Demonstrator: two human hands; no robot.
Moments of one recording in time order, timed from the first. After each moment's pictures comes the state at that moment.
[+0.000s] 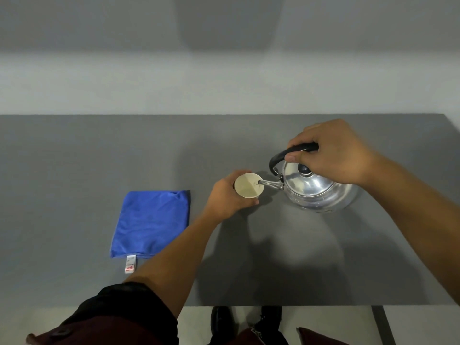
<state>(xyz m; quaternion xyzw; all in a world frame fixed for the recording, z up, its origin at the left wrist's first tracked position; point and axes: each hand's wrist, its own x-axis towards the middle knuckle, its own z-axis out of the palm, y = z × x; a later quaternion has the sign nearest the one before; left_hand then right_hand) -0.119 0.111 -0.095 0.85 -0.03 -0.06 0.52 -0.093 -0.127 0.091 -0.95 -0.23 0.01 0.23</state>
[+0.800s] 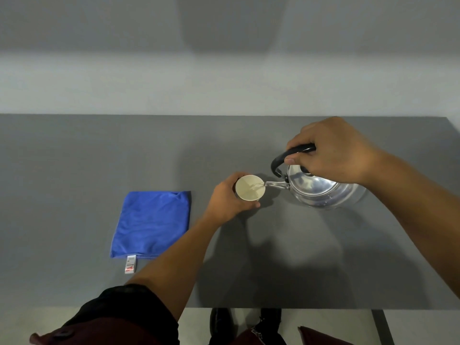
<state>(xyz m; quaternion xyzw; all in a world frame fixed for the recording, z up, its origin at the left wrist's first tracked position) -0.121 0.112 -0.103 0.84 -0.03 -0.05 0.54 -0.092 -0.118 0.107 -0.95 -0.27 0.02 0.14</state>
